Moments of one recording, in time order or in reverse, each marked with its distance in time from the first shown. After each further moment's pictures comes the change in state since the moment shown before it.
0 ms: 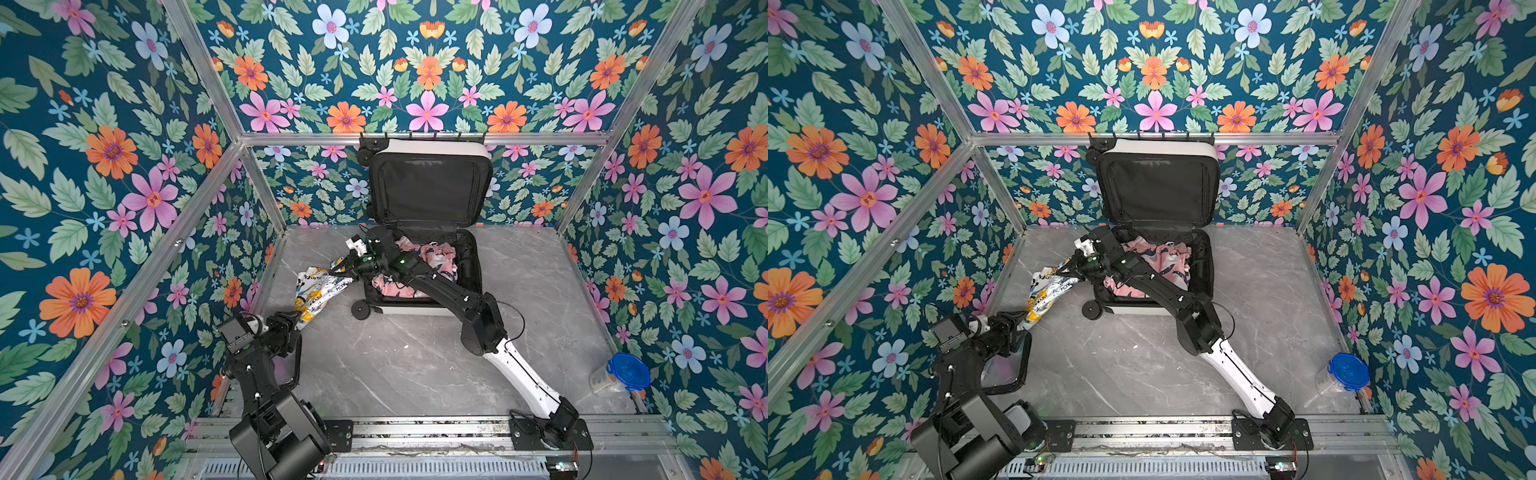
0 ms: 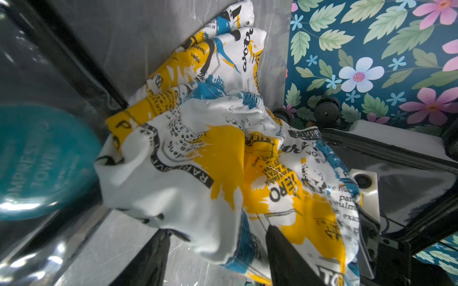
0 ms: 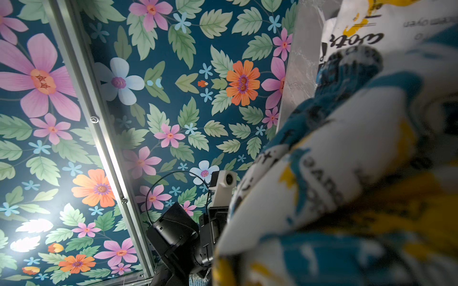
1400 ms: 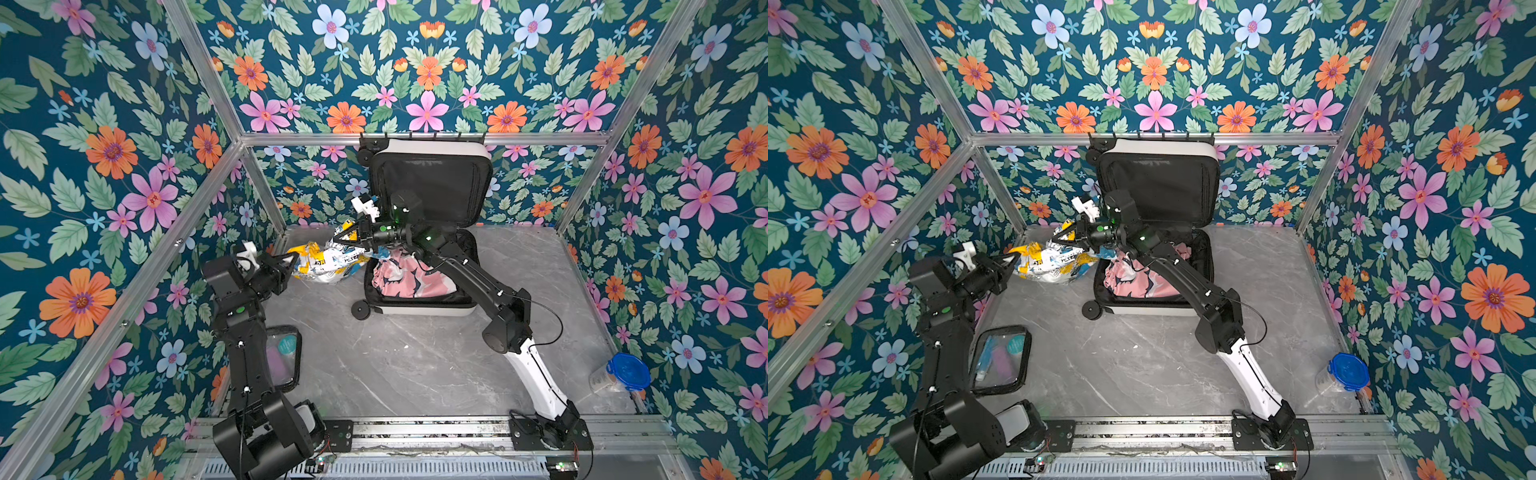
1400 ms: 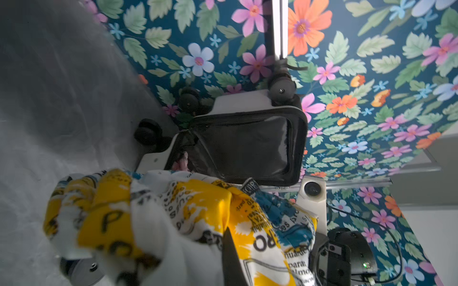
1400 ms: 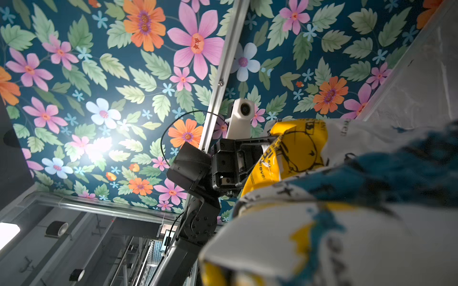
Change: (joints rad) left arm -0.240 0.086 0.454 0.325 0.116 -0.268; right arm -0.066 -0.304 -0.085 0.045 -0.163 -0.093
